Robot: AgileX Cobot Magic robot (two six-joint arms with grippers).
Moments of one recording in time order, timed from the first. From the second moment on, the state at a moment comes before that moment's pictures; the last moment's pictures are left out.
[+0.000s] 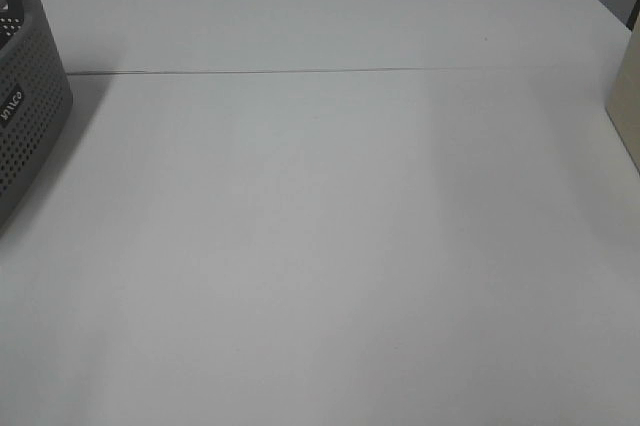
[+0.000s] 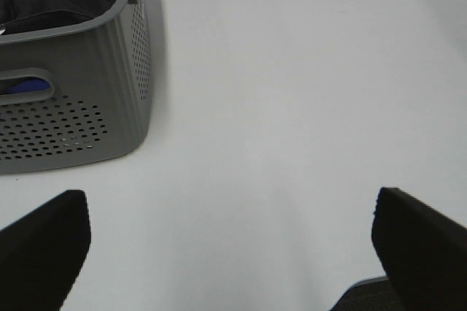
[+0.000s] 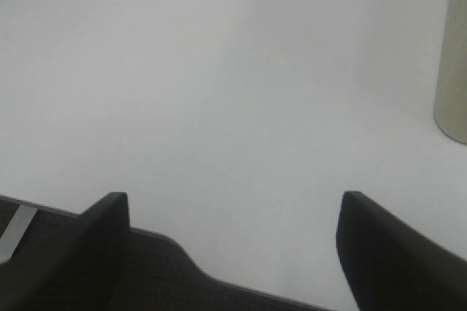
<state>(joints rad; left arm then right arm) 0.02 -0.01 -0.52 -0.18 1.08 0.11 0.06 0.00 -0.46 0.15 1.12 -0.14</state>
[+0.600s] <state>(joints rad) 0.02 -0.01 -0.52 -0.17 1.08 0.11 0.06 0.00 -0.46 0.15 1.12 -0.14</state>
